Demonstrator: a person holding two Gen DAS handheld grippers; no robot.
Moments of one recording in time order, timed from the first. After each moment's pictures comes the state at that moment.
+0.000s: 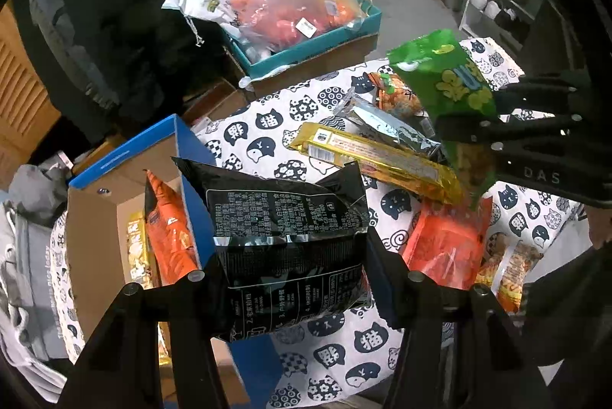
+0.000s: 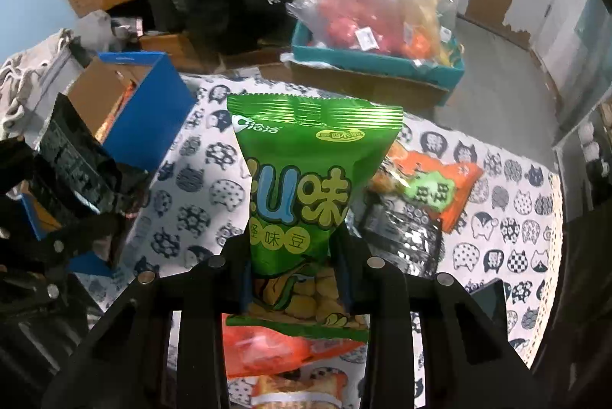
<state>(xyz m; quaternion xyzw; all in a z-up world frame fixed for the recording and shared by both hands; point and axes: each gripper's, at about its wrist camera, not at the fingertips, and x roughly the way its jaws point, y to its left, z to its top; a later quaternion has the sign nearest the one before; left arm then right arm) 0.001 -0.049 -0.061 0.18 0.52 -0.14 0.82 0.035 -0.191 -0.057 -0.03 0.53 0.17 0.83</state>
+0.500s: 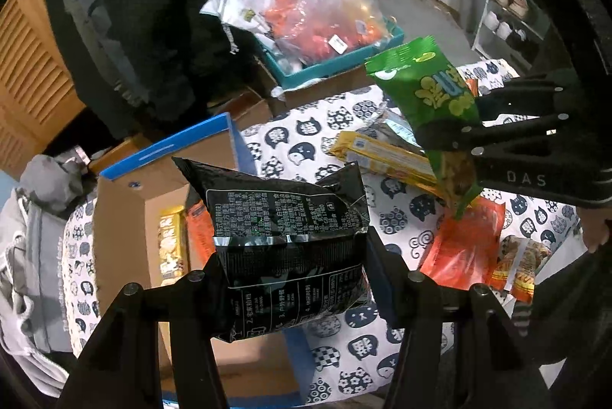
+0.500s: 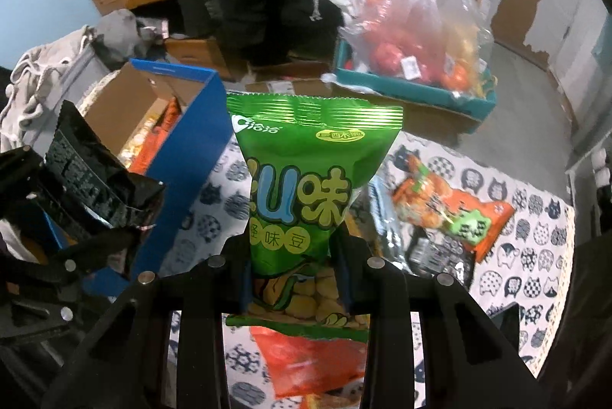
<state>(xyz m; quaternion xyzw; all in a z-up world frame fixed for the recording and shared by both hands) -0.005 -0.004 -0.041 0.17 0.50 -0.12 0.84 0.043 -0.135 -0.037 -0.04 0.51 0.21 0.83</state>
